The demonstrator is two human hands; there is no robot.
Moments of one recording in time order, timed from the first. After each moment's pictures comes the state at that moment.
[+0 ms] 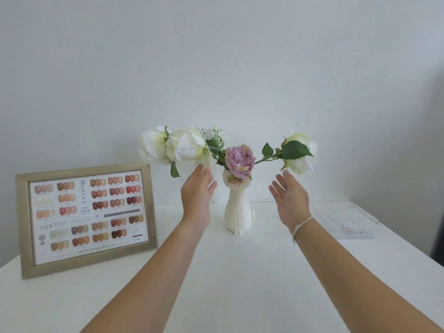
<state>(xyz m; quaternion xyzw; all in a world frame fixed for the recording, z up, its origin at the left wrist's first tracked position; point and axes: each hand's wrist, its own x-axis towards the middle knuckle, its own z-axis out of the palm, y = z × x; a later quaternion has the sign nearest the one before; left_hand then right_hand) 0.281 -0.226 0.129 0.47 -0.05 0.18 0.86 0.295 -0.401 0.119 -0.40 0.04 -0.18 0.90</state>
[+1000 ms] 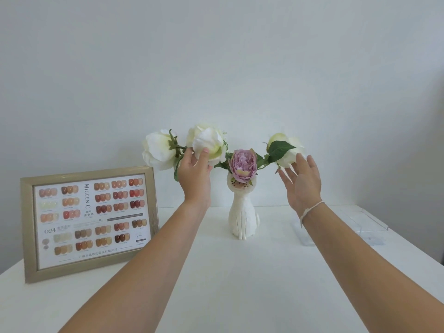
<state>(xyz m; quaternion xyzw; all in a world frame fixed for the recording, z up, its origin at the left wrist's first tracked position) 0.301 -0.221 0.164 0.46 -0.10 0.31 0.83 0.308 -0.408 0.154 -0.36 -0.01 -0.23 0.90</state>
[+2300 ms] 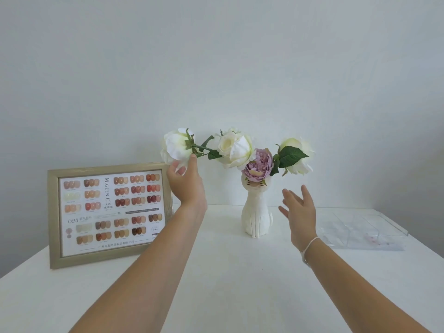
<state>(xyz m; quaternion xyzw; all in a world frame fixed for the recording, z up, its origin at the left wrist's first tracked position) 0.294 -0.182 0.153 0.46 0.11 0.34 0.81 0.298 -0.379 0.084 -0.58 0.02 -0.24 0.78</state>
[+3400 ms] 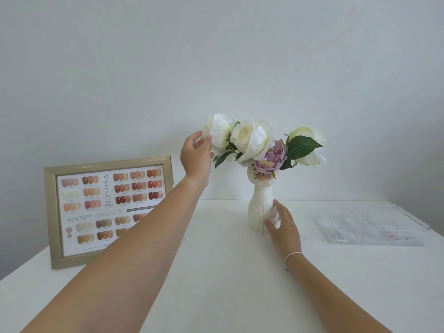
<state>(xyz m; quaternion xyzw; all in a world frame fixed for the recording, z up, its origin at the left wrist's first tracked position) 0.335 -0.177 0.175 0.58 -0.01 0.31 0.75 0.340 -0.360 -0.004 -0.83 -0.02 -0.24 0.50</state>
